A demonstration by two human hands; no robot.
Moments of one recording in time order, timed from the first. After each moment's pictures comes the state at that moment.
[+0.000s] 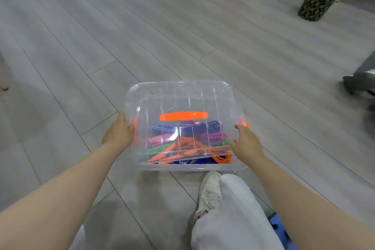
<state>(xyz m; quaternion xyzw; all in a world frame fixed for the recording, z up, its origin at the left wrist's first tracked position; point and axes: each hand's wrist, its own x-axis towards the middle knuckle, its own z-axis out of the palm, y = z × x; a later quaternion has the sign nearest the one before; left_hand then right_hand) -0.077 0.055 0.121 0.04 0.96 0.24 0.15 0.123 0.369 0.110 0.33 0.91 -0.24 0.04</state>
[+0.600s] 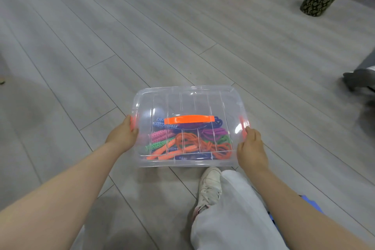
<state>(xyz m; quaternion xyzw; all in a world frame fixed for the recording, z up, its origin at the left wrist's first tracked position) -0.071 0.049 0.100 0.11 0.95 0.19 0.20 0.151 0.354 0.094 0.40 0.88 -0.24 -0.02</state>
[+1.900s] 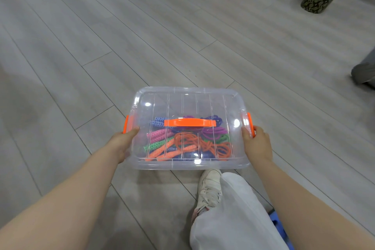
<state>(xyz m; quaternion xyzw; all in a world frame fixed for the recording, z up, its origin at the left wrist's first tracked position) -0.068 0.047 0.056 -0.23 0.72 0.55 0.34 0.135 0.383 0.086 0.52 0.79 -0.32 -0.05</state>
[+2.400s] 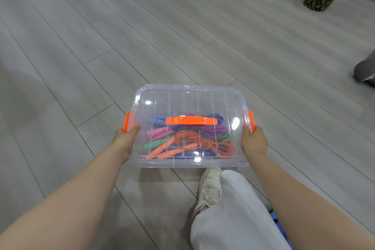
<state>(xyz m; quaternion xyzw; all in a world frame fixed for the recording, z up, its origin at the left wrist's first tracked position) -0.063 0.052 0.055 -0.22 0.72 0.58 0.29 0.121 0.372 0.086 0.54 0.76 -0.36 -0.07</state>
